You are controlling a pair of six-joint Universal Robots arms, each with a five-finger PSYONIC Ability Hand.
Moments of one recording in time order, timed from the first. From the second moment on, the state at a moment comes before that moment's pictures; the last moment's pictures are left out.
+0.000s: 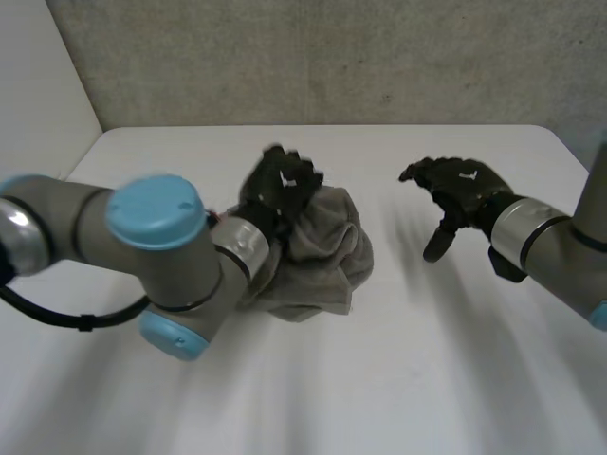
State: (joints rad) left arm 4.08 -2.18 -1.30 3.50 -1.47 3.74; right arm 1.85 -1.16 1.40 0.06 1.25 2.95; left_hand 1.17 1.21 1.21 1.21 1.01; right_hand 0.23 0.24 0.24 0.25 0.06
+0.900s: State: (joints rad) left arm 4.24 -1.58 -1.57 3.65 -1.49 3.70; right arm 2.08 -1.00 1.05 -0.16 1.34 3.32; left_hand 1.17 1.21 1.21 1.22 1.01; right_hand 1.31 1.31 1.33 1.33 1.15
